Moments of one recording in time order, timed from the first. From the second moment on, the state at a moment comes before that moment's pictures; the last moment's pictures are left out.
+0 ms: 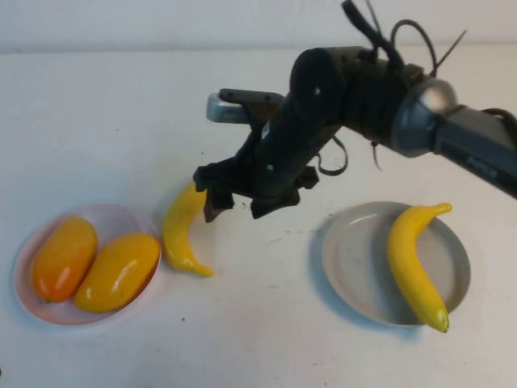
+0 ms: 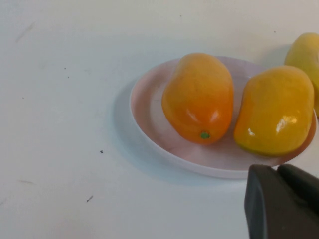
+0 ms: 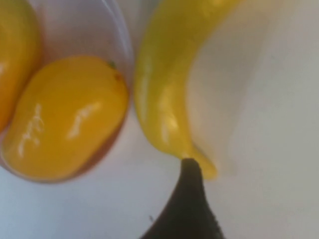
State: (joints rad) right arm 0.67 2.08 -1.86 0.31 1.02 0.24; left arm -0.10 -0.01 0.03 0.06 0.38 -0.10
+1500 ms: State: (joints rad) right arm 0.74 2.43 -2.34 0.06 1.23 0.32; left arm -0.10 -0.01 0.03 0.06 0.38 -0.10
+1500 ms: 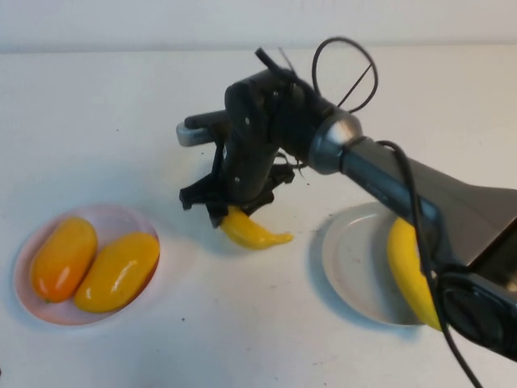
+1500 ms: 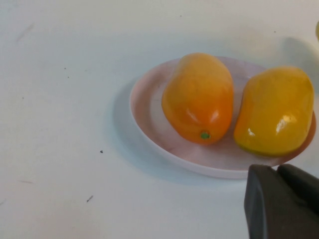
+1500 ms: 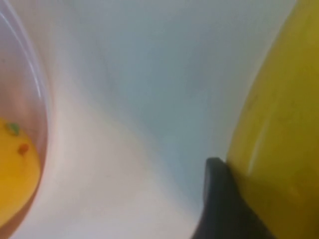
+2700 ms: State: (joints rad) right arm 0.58 1.86 -1.39 0.03 0.99 0.49; left arm -0.10 -0.01 0.03 0.06 0.38 -0.10
